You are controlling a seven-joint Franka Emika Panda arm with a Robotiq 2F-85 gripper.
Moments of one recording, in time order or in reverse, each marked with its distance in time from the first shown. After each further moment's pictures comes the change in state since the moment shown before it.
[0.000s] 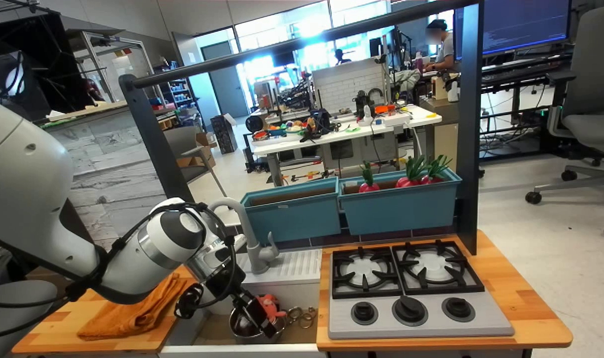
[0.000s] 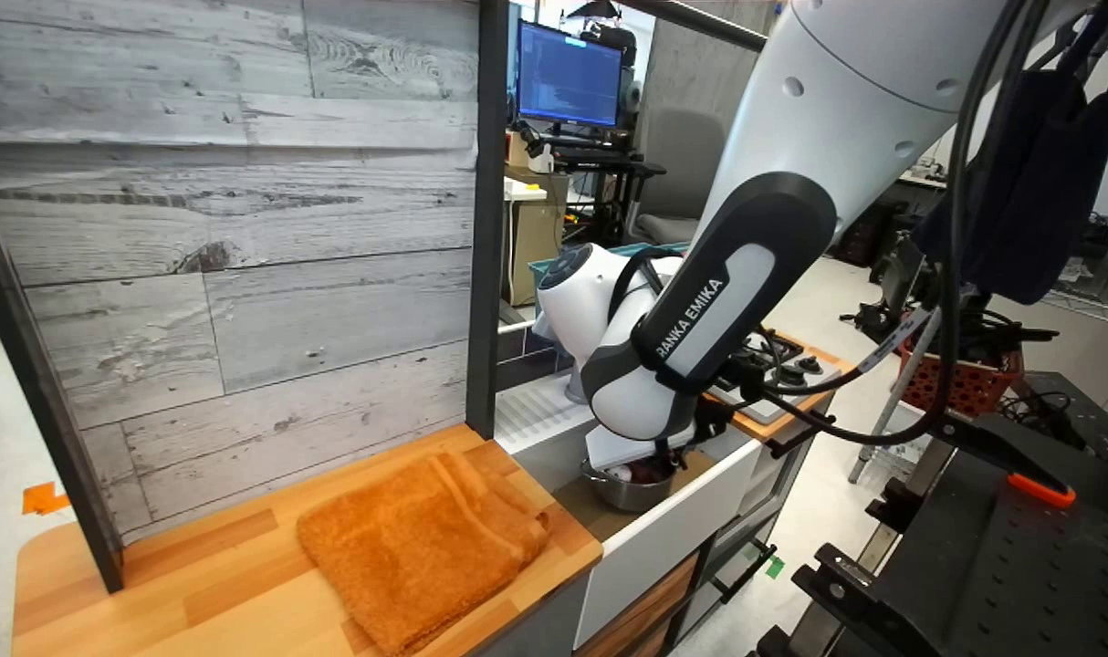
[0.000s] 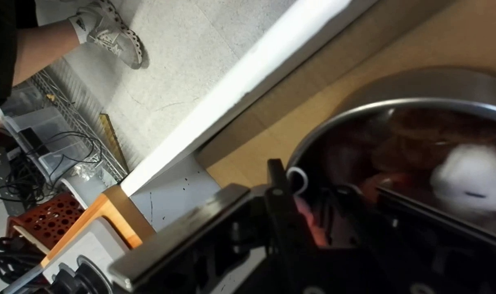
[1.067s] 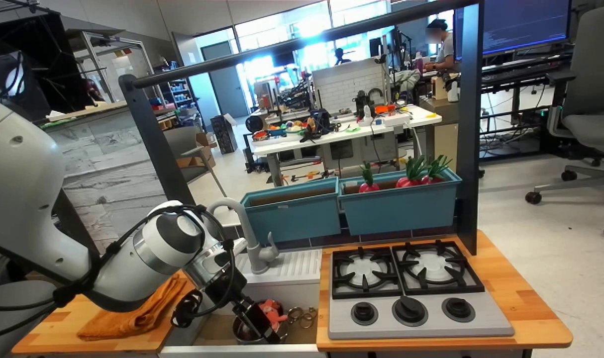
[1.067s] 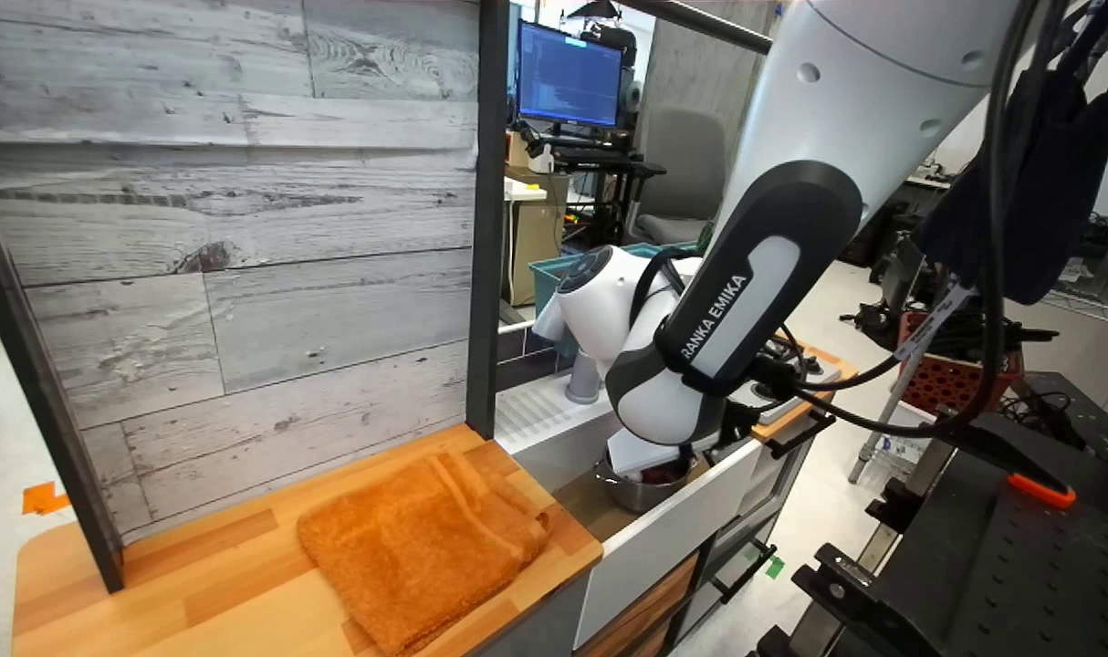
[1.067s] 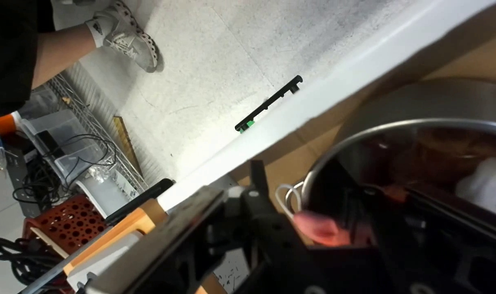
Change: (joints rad) arm 0.027 -0.048 -0.027 -0.121 0.001 0.046 0.009
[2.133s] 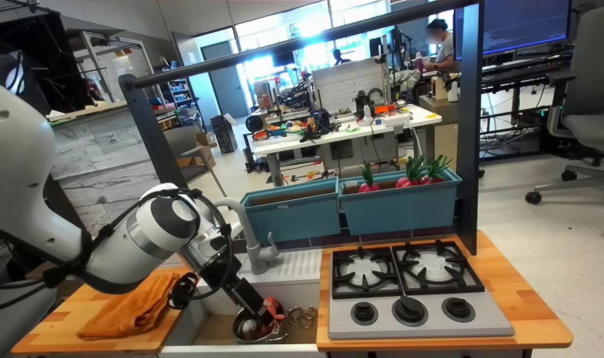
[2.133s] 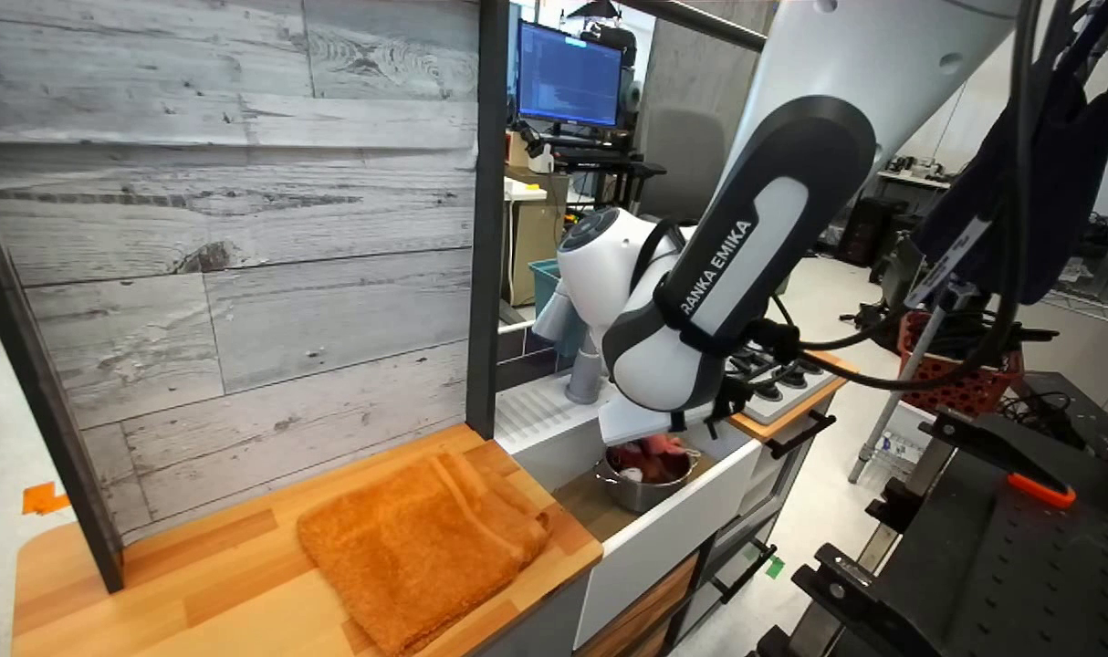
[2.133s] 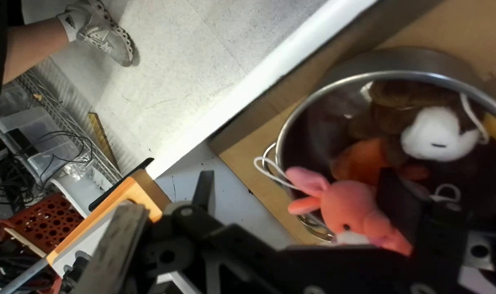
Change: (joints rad) arm -0.009 -0.081 0.016 -0.052 0.004 0.057 -0.023
